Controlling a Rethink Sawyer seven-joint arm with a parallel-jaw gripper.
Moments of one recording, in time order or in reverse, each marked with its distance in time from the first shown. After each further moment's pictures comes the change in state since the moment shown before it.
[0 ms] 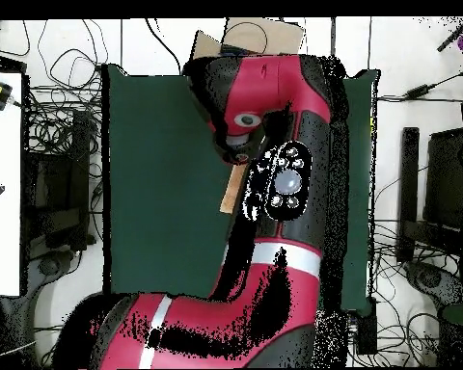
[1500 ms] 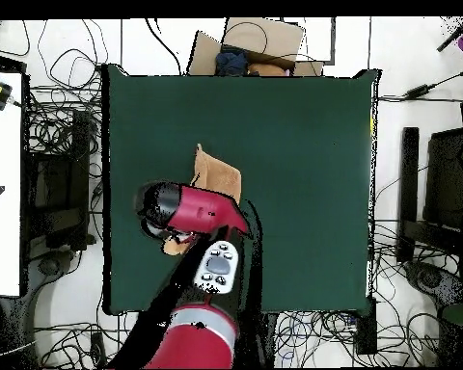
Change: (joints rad) arm 0.191 -0.100 -0.062 0.731 0.444 -0.748 0.746
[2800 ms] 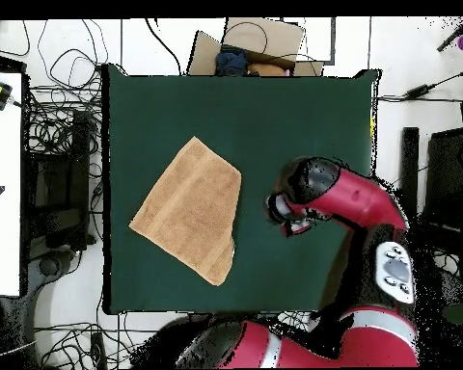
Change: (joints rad) arm -0.462 0.011 0.023 -0.228 -0.225 0.271 -0.082
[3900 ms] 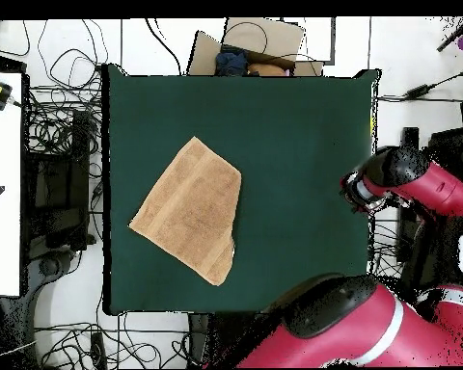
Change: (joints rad) arm -0.271 0.269 0.098 -0.427 -0.095 0.026 -0.258
